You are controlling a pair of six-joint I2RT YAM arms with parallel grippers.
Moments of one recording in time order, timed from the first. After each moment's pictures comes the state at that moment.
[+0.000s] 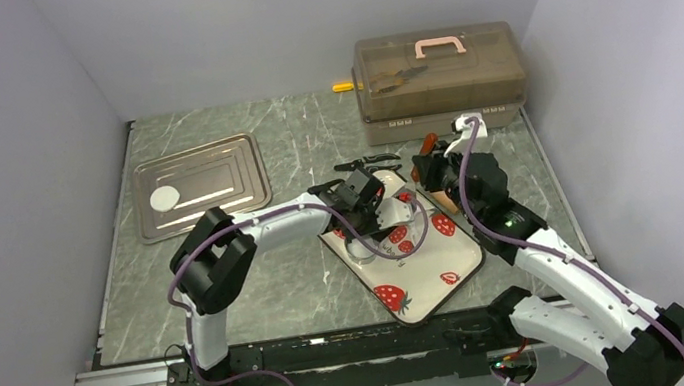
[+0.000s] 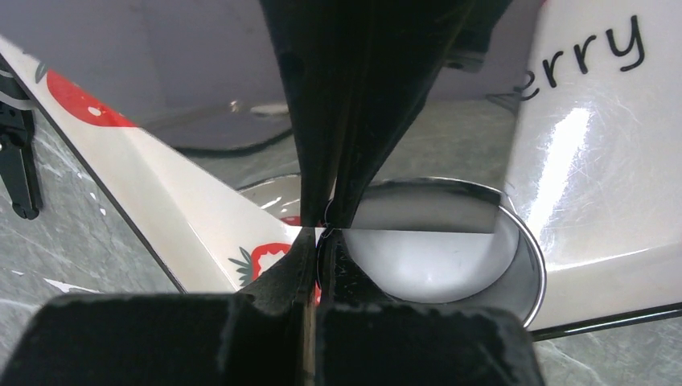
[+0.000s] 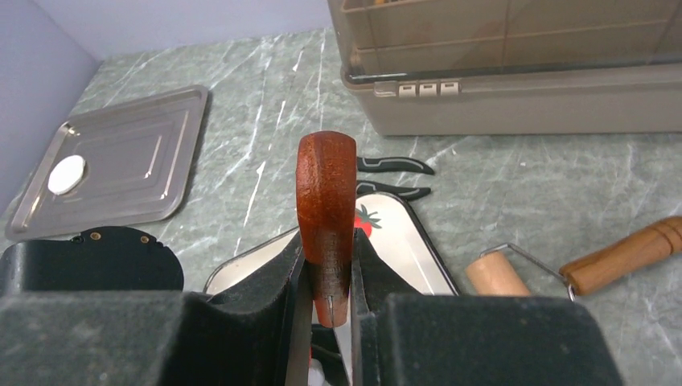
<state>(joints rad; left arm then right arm) -0.93 1.94 1.35 -0.45 0.05 0.60 0.51 0.85 0.66 0.02 0.24 0.33</state>
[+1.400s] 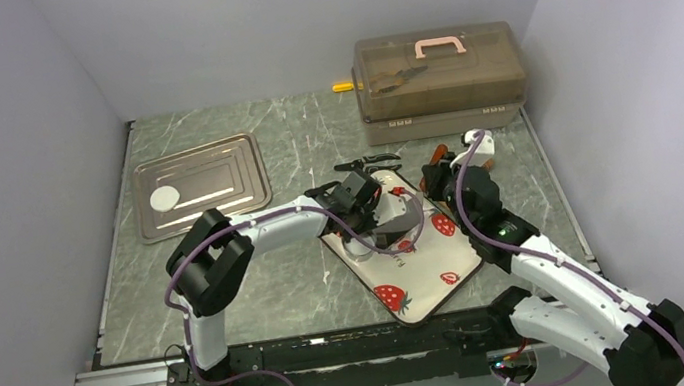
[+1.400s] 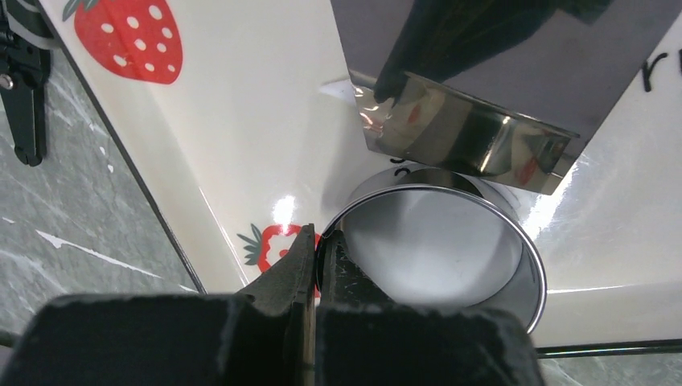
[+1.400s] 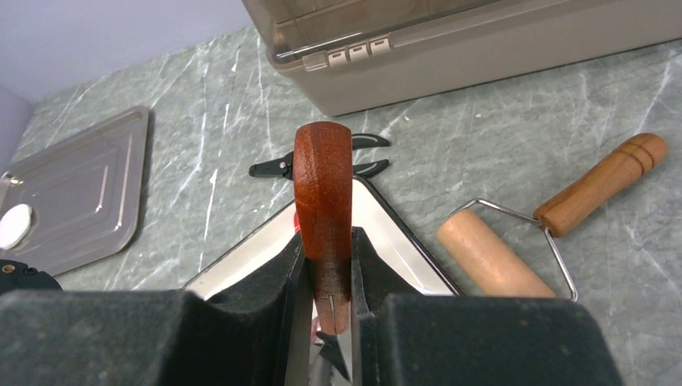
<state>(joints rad) -0.92 1.91 1.30 -0.39 -0.02 0.50 0.51 0.85 0.55 0.05 0.39 0.48</state>
